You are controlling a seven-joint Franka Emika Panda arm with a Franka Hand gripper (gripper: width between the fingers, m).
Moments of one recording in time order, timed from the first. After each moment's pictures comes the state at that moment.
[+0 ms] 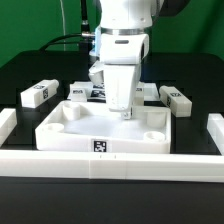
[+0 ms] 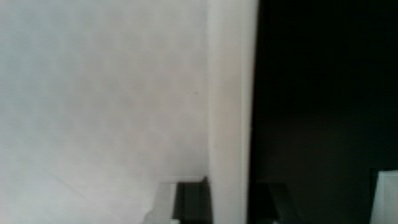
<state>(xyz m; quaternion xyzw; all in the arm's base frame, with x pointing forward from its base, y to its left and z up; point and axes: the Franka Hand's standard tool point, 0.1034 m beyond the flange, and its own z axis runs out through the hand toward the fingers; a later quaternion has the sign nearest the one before) 0.482 -0.005 0.007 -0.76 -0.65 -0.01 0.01</state>
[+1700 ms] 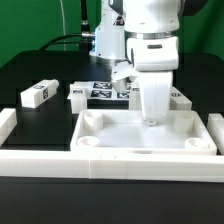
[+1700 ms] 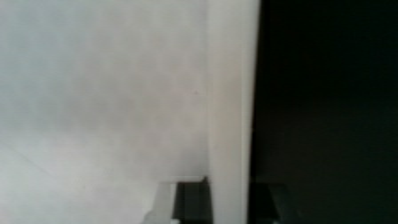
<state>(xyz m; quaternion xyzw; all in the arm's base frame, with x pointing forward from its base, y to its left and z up) 0.511 0.040 0.008 -0.72 -0.70 -0.02 0.02</state>
